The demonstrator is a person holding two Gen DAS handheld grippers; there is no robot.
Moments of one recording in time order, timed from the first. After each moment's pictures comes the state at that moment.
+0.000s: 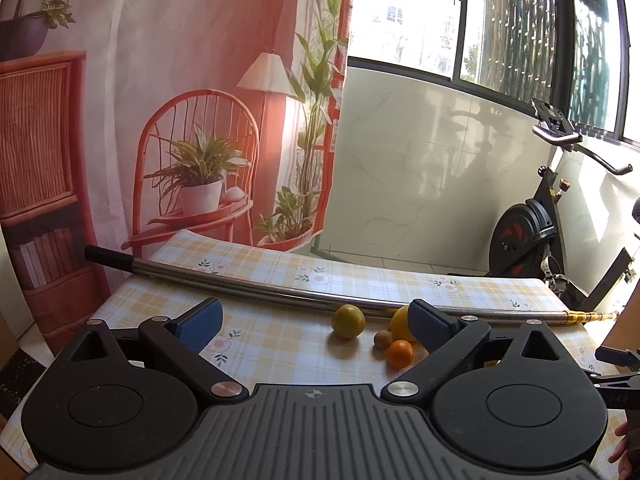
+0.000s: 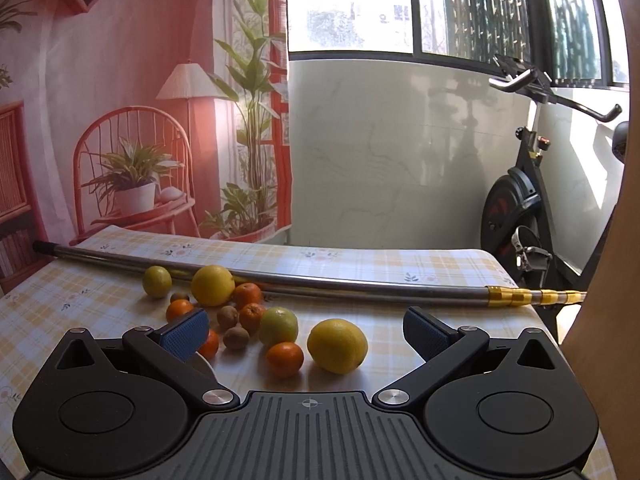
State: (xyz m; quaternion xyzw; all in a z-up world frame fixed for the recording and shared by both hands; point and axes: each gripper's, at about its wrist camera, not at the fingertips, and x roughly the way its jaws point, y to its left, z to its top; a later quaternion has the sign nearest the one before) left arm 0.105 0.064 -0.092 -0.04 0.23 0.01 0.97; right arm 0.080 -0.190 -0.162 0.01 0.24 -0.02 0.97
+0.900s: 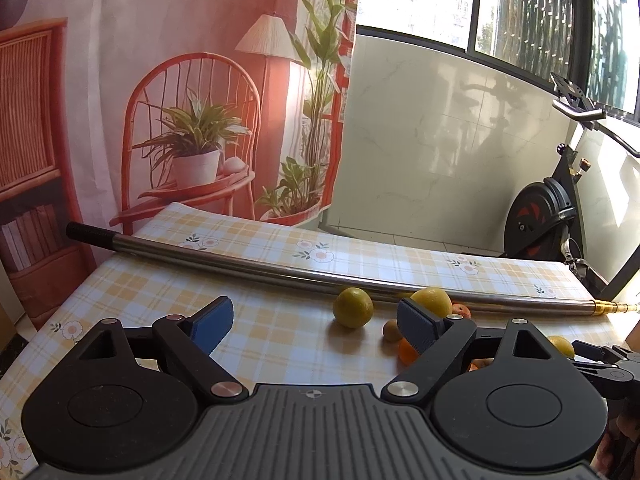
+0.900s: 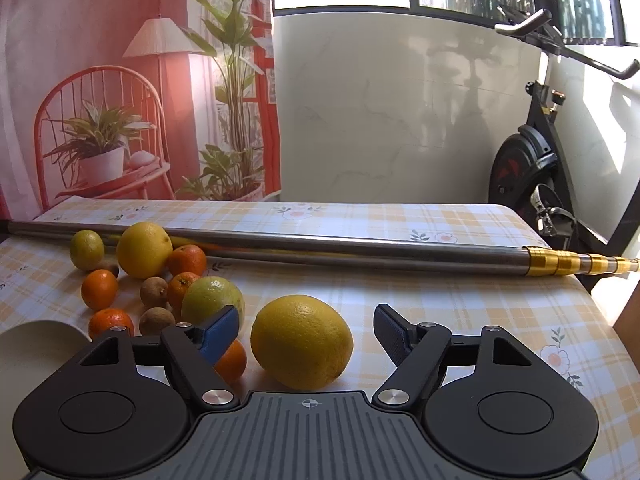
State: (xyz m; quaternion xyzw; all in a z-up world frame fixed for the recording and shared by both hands) left arm 0.159 0.057 -0.124 -0.04 0.27 0.02 0.96; right arm 0.174 -0.228 -0.250 0.02 0.28 -0.03 0.96
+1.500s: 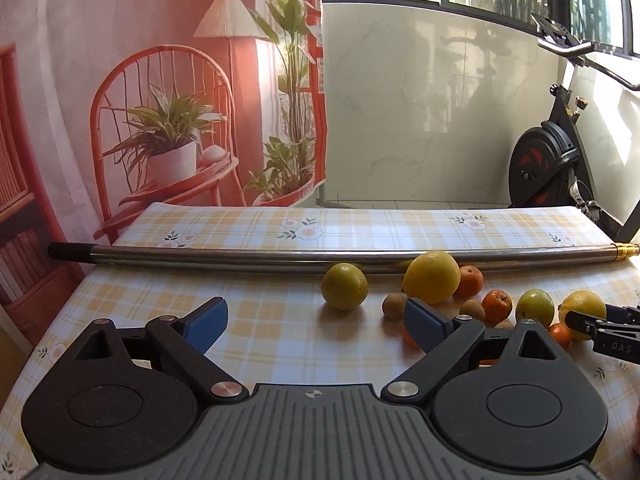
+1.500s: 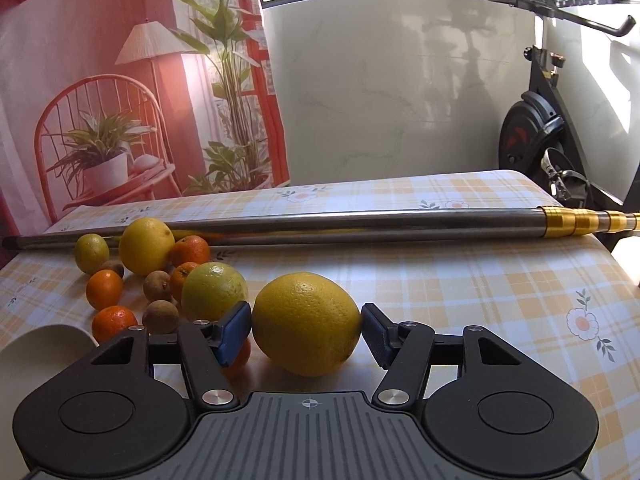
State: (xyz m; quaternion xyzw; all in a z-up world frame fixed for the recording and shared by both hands) left arm 0.192 0.025 -0.155 0.05 0.30 0.01 0.95; right arm 0.175 -0.236 -0.263 0.07 0.29 -0.02 0.95
